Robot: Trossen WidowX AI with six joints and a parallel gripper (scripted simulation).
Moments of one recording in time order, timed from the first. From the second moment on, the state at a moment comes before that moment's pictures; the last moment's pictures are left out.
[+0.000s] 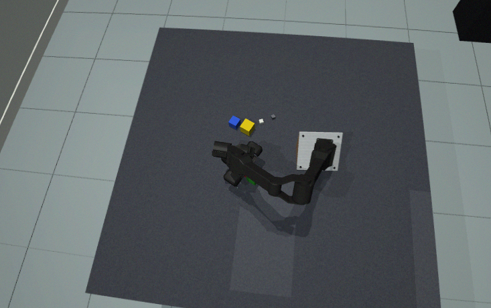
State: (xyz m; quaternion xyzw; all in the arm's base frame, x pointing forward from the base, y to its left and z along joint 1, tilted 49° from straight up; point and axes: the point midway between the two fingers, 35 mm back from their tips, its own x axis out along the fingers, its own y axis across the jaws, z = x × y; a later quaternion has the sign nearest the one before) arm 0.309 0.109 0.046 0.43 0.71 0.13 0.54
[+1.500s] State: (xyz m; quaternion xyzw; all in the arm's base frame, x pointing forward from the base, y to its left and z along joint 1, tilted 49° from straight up) arm 0.279 0.044 0.136 0.43 0.71 0.13 0.54
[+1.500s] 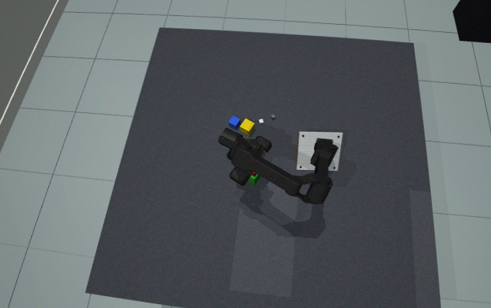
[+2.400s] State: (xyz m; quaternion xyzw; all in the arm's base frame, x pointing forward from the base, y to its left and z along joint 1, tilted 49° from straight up) arm 0.280 0.071 0.109 0.43 0.71 0.13 0.54
